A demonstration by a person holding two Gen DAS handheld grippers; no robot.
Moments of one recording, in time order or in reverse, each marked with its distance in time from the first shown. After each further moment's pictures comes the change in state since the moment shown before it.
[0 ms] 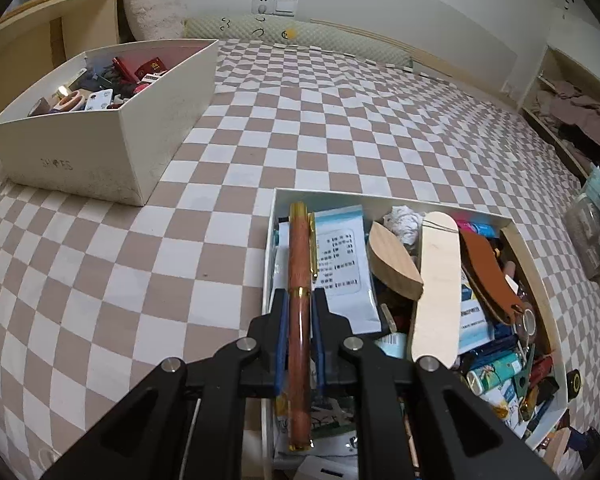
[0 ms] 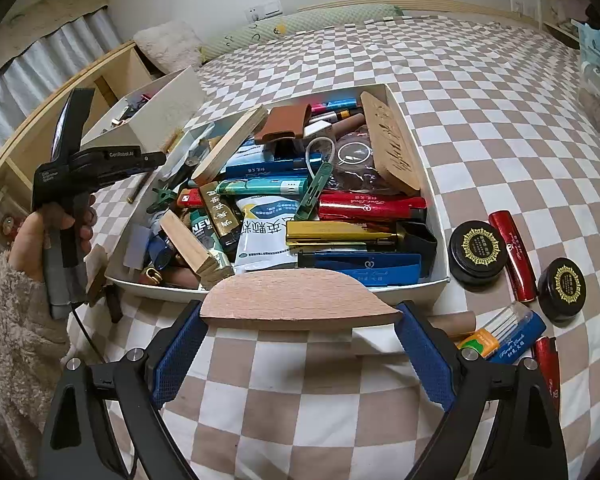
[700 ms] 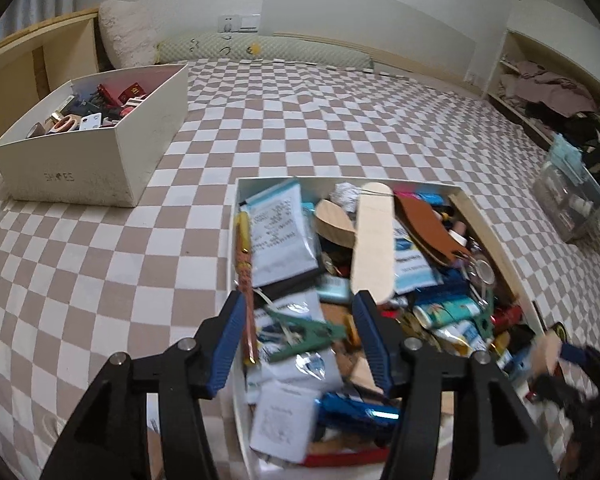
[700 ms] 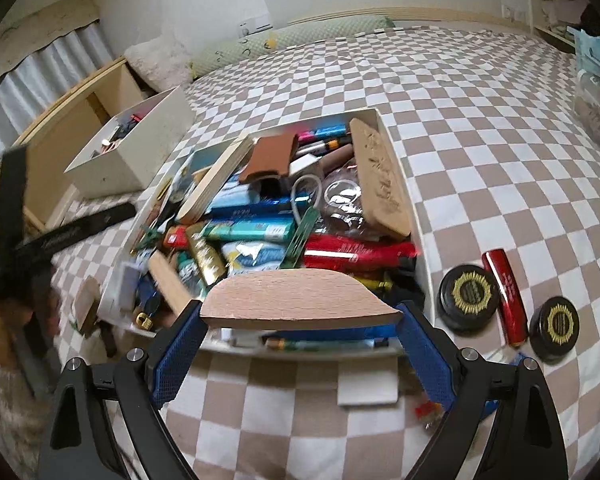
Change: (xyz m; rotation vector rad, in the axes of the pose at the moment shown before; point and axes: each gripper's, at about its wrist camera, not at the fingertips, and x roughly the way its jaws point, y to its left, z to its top) left arm -0.051 -0.027 -0.038 0.092 -0.038 -0.074; right arm 0.007 -0.011 0.032 0.022 -0.047 -0.018
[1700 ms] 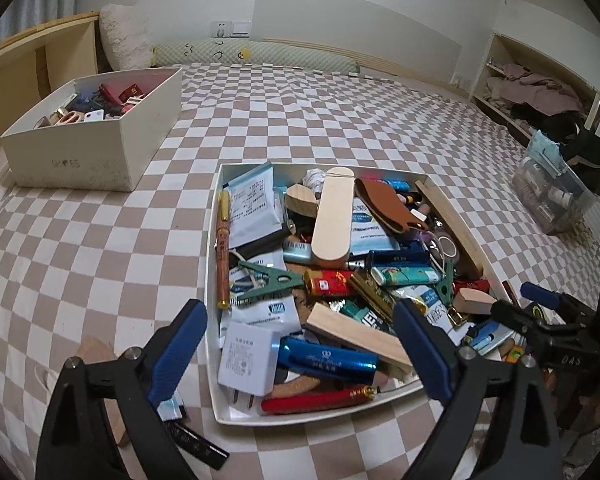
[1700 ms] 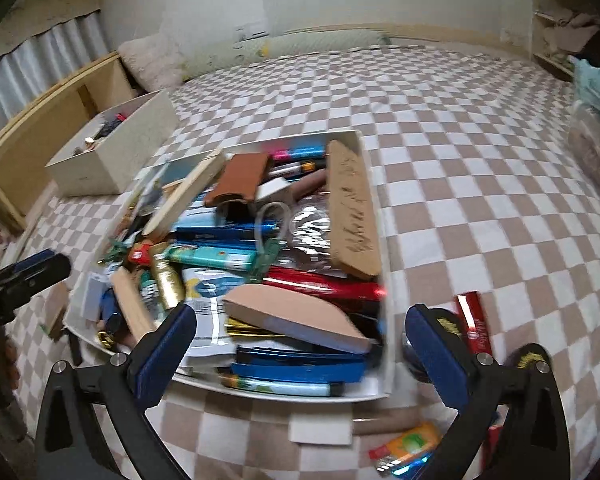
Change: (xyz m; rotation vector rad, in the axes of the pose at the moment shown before) left arm -0.034 -0.019 -0.031 -0.014 -0.015 -0.025; right arm 0.001 -0.014 0.009 -0.064 -0.046 -0.098
